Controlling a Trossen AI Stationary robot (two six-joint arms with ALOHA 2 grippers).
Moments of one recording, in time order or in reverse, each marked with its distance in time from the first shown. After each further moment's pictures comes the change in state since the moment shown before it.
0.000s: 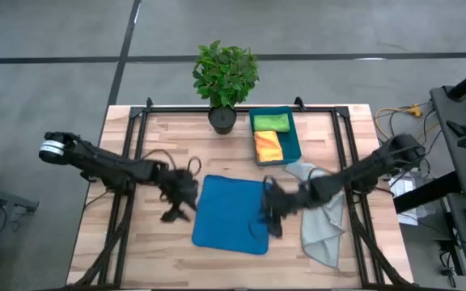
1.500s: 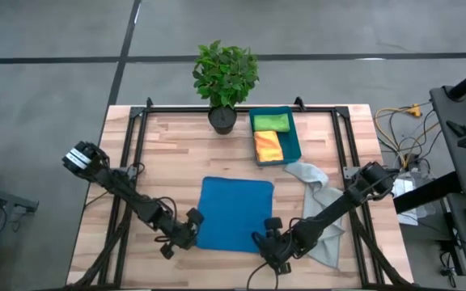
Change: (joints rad) left arm -0.471 0.446 0.074 0.249 -0.485 0.146; right arm 0.263 0.451 0.282 -0.292 0.050 -0.183
